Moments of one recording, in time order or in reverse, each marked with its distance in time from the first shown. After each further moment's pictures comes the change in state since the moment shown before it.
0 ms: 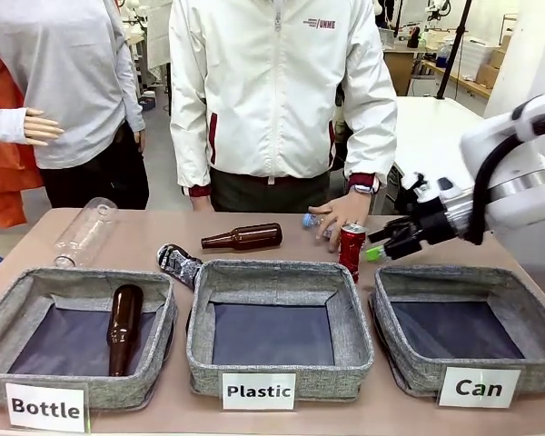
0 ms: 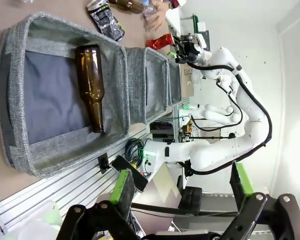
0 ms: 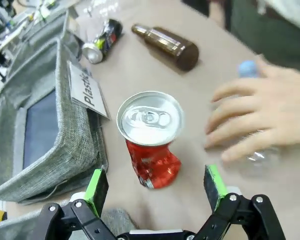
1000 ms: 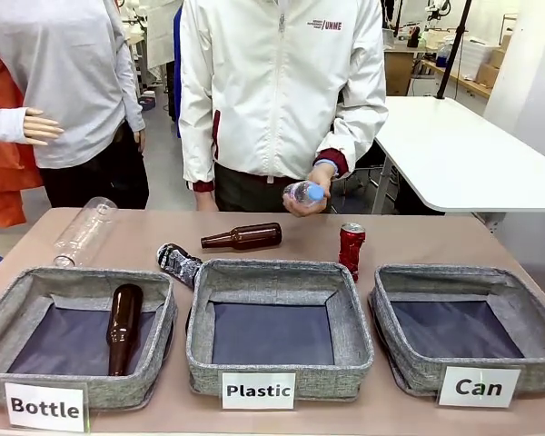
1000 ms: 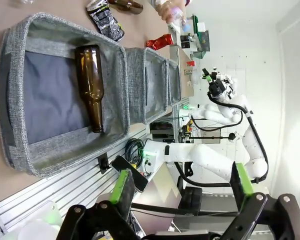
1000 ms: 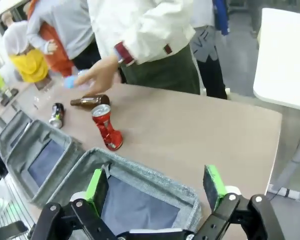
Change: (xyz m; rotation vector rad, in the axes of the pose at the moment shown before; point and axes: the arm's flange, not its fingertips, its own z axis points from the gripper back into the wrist) left arm 0.000 0.000 0.001 -0.001 -0.001 -0.001; right arm -0.086 0.122 0.271 -0.496 -0.364 -0.336
